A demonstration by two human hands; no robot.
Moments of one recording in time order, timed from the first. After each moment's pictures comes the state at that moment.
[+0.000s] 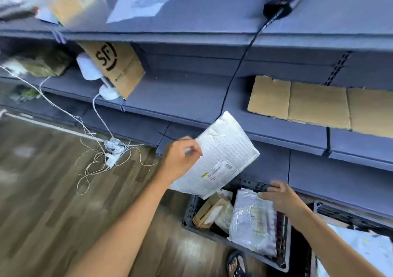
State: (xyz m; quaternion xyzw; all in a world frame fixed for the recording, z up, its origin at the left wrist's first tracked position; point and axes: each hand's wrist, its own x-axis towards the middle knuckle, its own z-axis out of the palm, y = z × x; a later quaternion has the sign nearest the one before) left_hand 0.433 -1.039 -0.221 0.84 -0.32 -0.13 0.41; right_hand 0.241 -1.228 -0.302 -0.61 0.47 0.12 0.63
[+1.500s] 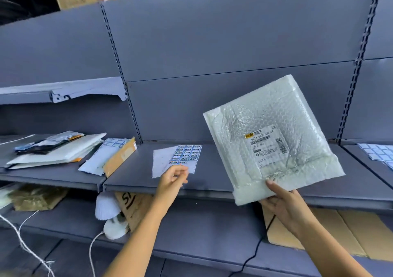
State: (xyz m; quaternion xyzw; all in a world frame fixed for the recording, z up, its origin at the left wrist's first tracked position) left_hand 0.665 -1.035 0.006 0.72 -0.30 -0.12 0.61; right_hand 0.454 -1.224 -0.029 -0.42 0.20 -0.31 0.83
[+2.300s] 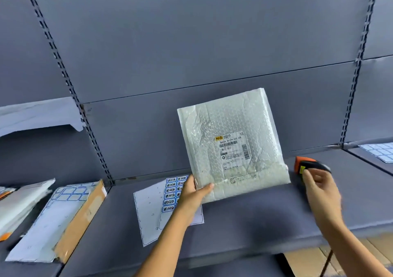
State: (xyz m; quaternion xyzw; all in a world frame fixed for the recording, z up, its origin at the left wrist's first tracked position) left_hand 0.814 -1.175 -0.025 0.59 -0.35 -0.34 0.64; right_hand 0.559 -1.294 -0.016 -0.53 0.50 -0.55 0.41
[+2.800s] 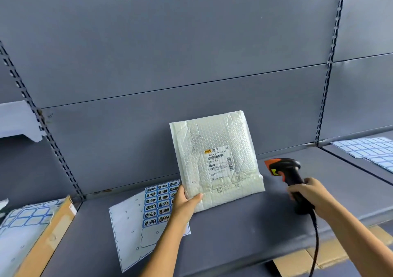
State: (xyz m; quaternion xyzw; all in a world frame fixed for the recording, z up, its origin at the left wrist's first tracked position) left_hand 0.826 -1.216 -0.062 0.66 -0.35 -0.31 0.59; right_hand 0.535 -1.350 -0.027 -0.55 0.59 -0.35 0.47
